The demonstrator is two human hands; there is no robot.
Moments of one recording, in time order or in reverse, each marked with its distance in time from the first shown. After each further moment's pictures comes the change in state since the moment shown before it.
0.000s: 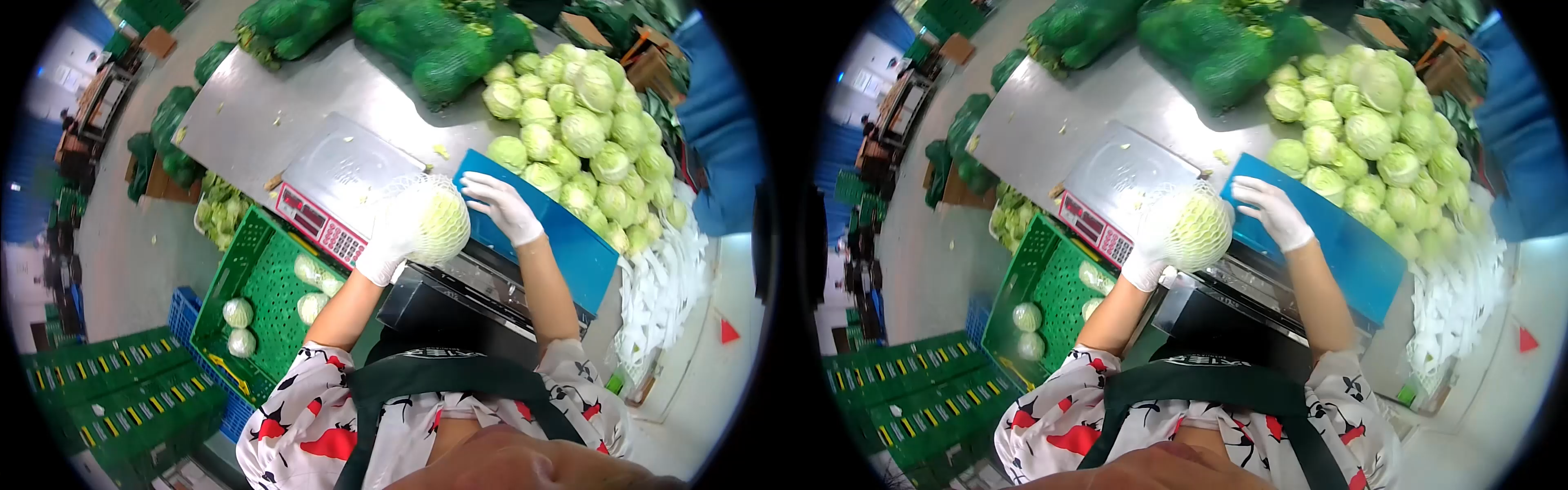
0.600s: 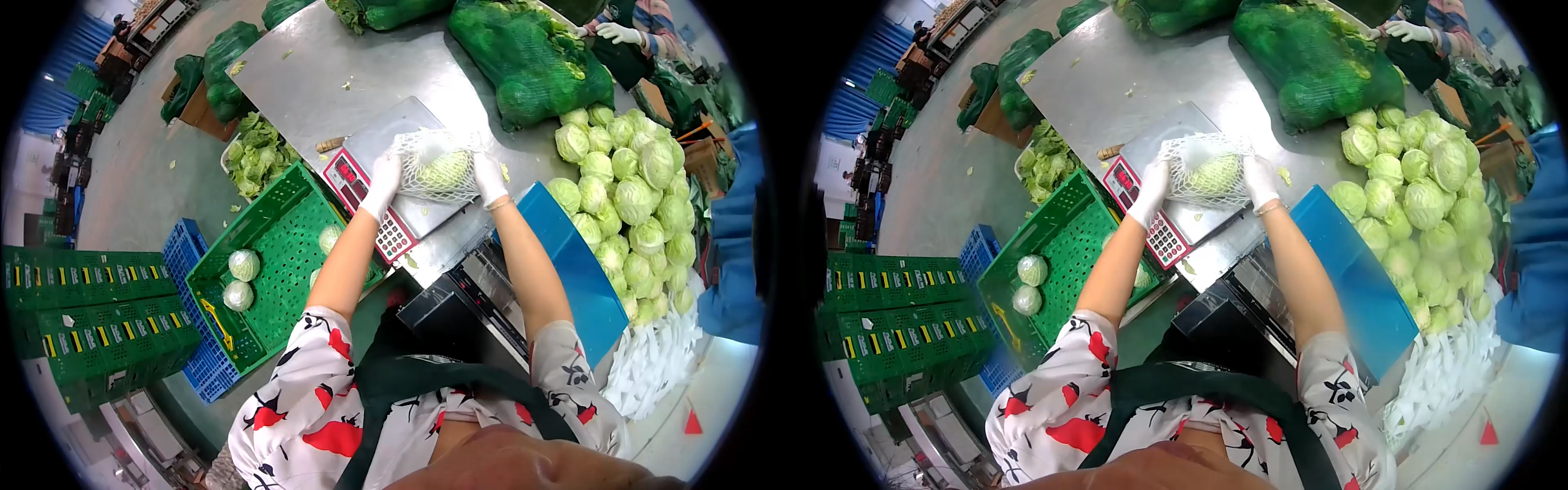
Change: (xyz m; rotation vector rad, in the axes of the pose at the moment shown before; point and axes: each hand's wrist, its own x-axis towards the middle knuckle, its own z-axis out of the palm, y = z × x) left_hand 0.024 0.132 -0.115 0.965 0.853 0.446; right_hand 0.189 0.065 0.093 -0.960 0.391 -0.157
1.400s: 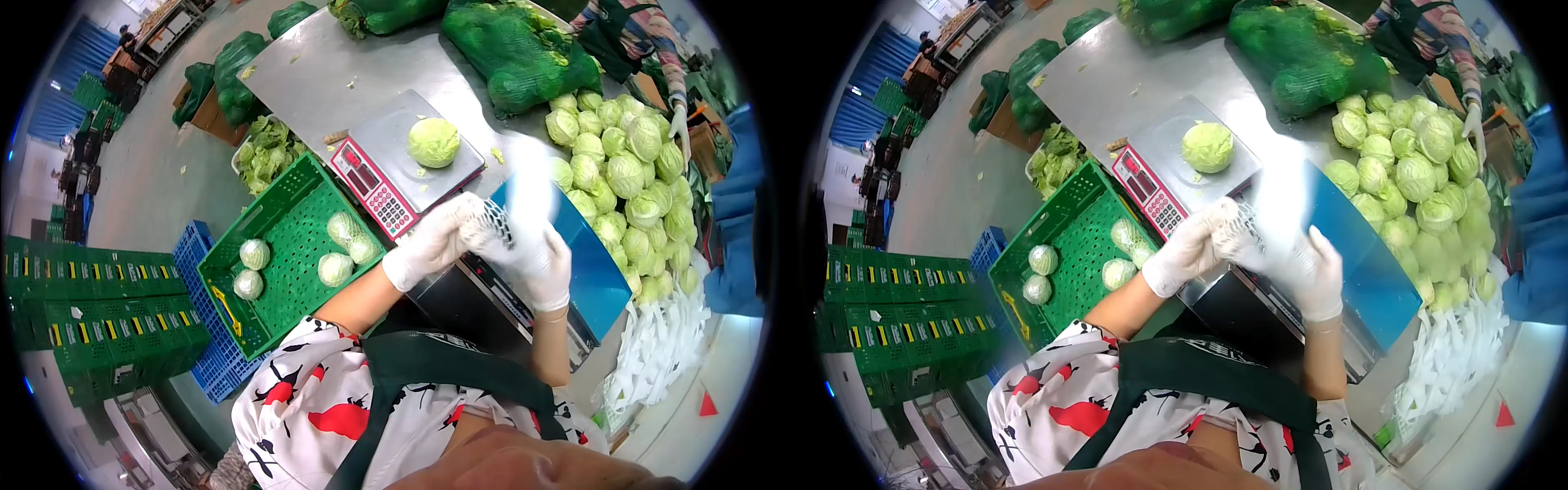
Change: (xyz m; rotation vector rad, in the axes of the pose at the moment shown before) left_hand -0.238 0.069 0.040 -0.939 -0.915 -0.163; right_hand -0.272 -0.051 -0.176 0.518 -0.338 -0.155
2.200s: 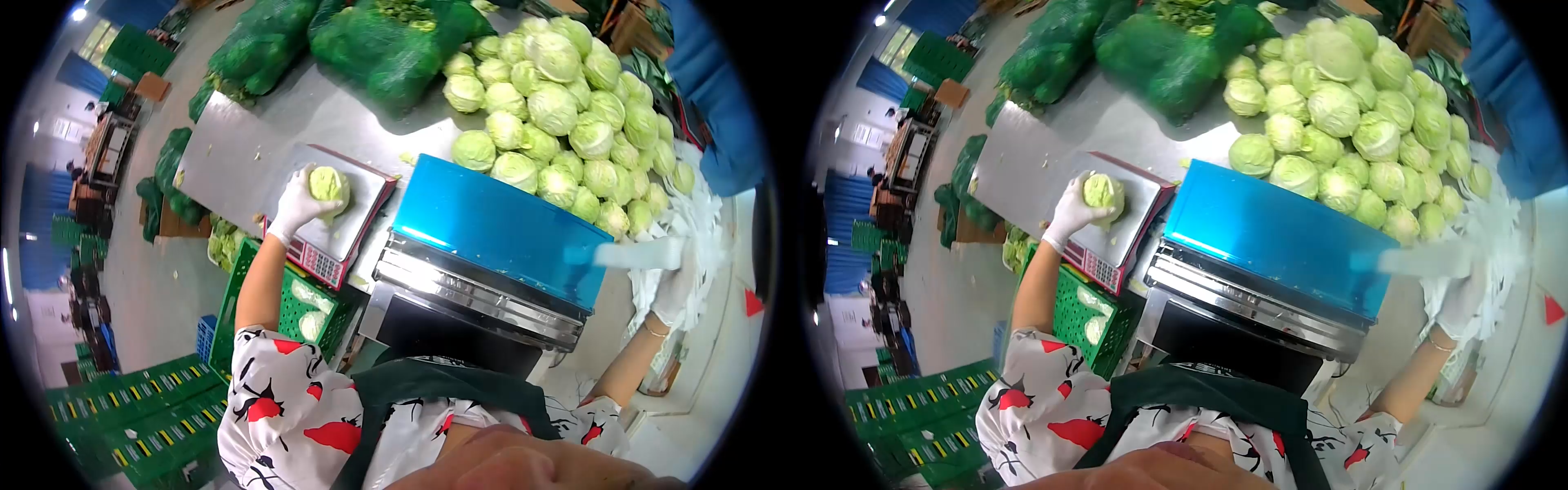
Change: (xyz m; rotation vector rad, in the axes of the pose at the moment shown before) left_hand 0.143 0.103 -0.118 2.290 0.289 -0.120; right_hand -0.211 0.084 -0.383 -1.263 1.122 -0.096
